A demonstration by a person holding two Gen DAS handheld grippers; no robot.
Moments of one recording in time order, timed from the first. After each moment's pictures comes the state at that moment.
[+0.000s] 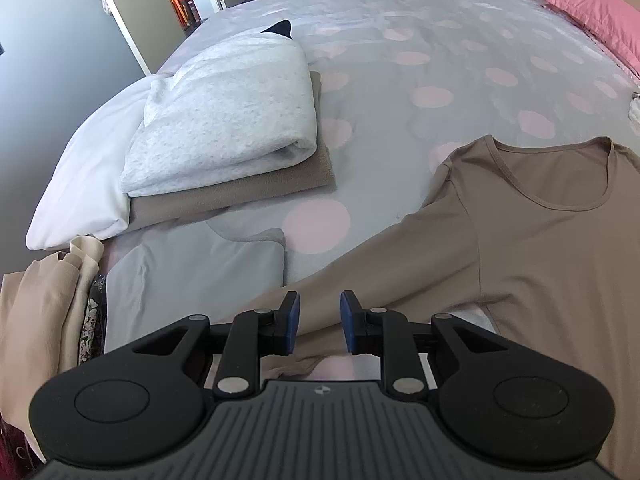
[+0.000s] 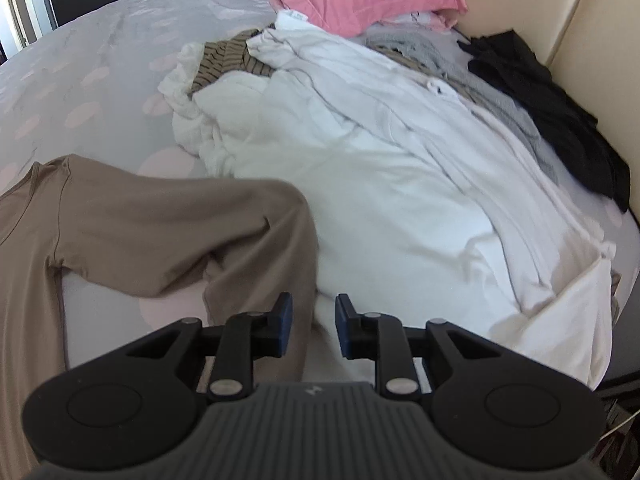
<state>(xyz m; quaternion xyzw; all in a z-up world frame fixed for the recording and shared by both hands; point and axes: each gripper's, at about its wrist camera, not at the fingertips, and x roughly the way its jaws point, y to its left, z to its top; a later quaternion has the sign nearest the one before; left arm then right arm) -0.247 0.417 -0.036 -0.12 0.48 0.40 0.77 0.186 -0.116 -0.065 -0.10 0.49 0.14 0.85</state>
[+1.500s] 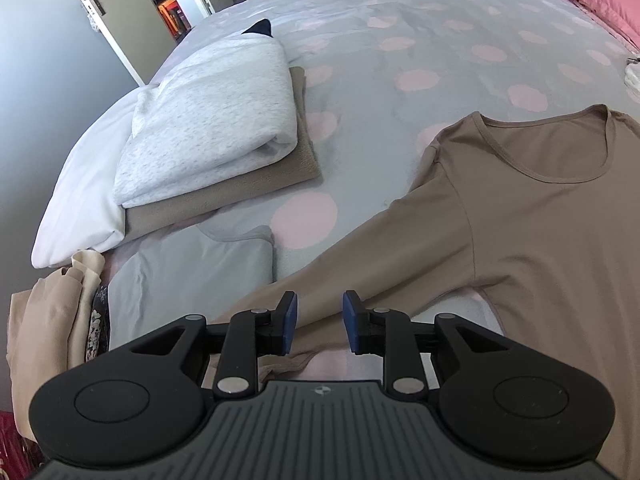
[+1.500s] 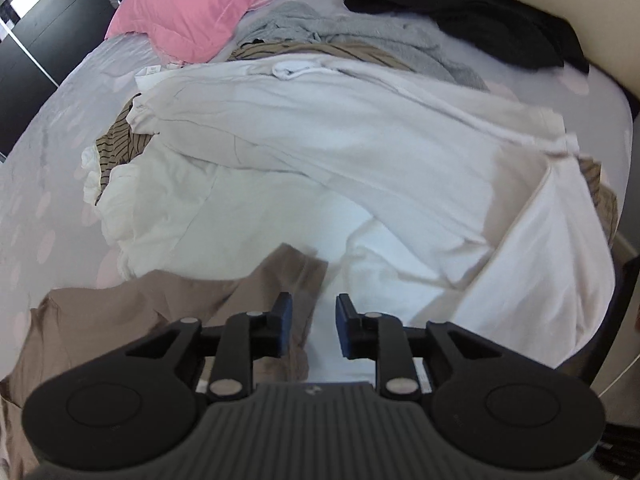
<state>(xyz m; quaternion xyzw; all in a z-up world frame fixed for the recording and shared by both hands) -0.227 0.399 -0.046 -0.08 0.50 0.39 0.77 0.248 -0.215 -0.054 0.12 0.55 0.07 0.83</state>
